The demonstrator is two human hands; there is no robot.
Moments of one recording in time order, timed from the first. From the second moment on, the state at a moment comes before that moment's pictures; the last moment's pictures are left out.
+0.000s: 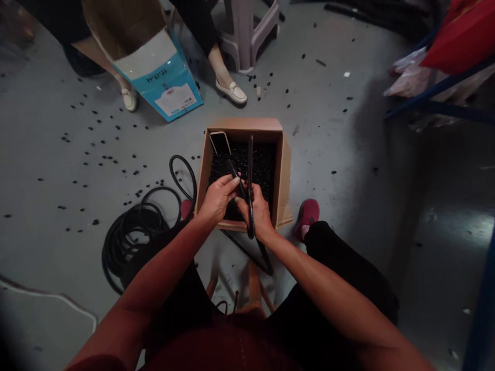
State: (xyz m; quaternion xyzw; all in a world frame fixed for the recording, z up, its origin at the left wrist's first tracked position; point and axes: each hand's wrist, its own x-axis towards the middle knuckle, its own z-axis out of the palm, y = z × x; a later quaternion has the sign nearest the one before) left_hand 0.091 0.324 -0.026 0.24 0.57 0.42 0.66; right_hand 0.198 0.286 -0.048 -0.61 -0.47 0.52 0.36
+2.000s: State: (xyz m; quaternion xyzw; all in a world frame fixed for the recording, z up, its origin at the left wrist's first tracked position) left_hand 0.082 0.320 -0.044 0.43 0.68 0.26 0.53; right_hand 0.250 0.299 -0.043 -0.58 -0.68 0.45 0.03
